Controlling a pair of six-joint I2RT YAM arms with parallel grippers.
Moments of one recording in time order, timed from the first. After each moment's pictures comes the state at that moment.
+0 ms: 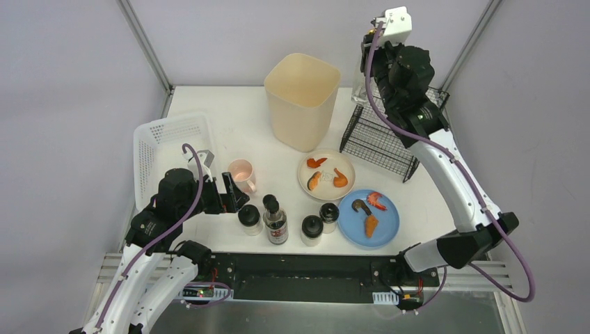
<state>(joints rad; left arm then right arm) -0.38 0.51 0.79 -0.85 0.16 -0.48 0.53 1.43 1.71 -0.16 0.33 -0.18</state>
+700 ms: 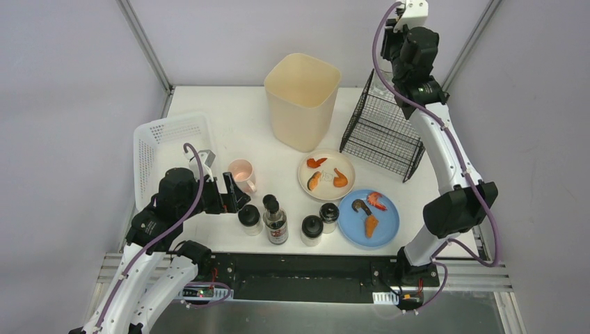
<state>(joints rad) -0.38 0.52 0.79 -0.85 0.18 -0.48 0.27 1.65 1.83 -0.10 0.28 -0.13</state>
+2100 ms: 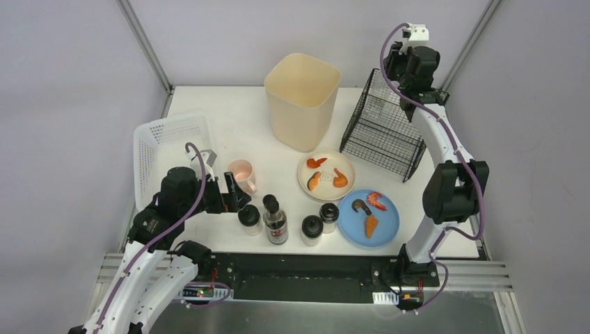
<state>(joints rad) -0.38 0.53 0.78 -0.84 0.18 -0.48 0.10 1.78 1.65 0.02 0.00 0.03</state>
